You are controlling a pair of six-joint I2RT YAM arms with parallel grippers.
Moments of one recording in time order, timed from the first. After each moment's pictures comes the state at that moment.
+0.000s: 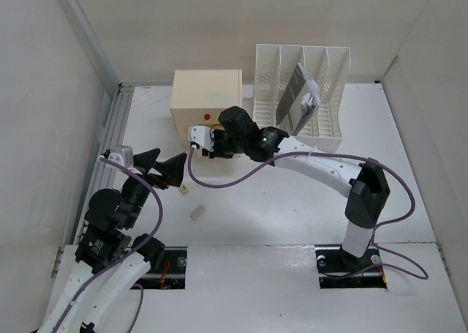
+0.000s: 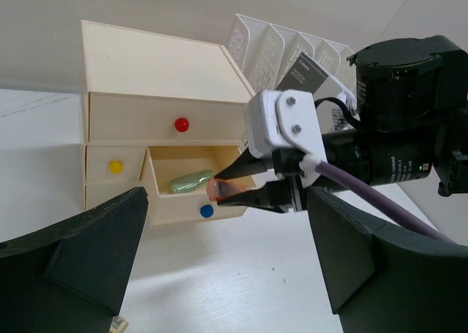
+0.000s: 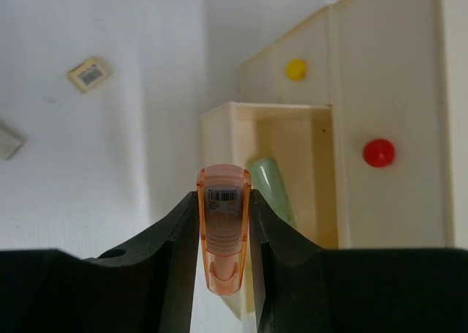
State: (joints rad) left arm -0.53 0.30 0.71 -0.28 -0.15 -0.36; right arm 0.94 1.80 1.62 -0.41 -0.19 -0.71
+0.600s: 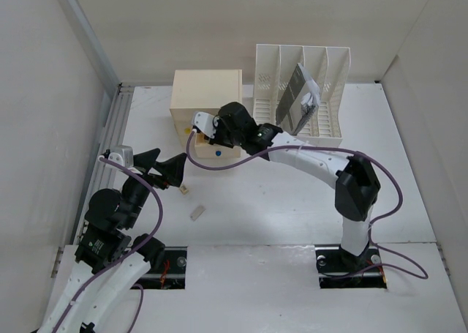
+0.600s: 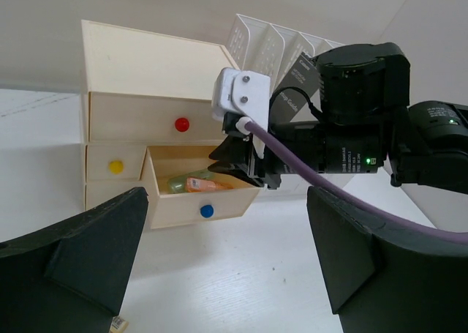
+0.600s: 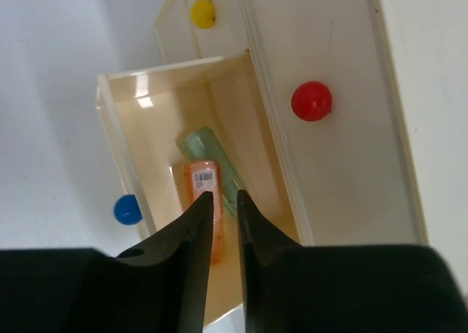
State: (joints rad) left arm -0.53 0.30 0.71 -0.28 -0.15 -0.36; right arm 0.89 1.89 1.64 -0.31 0.04 -0.63
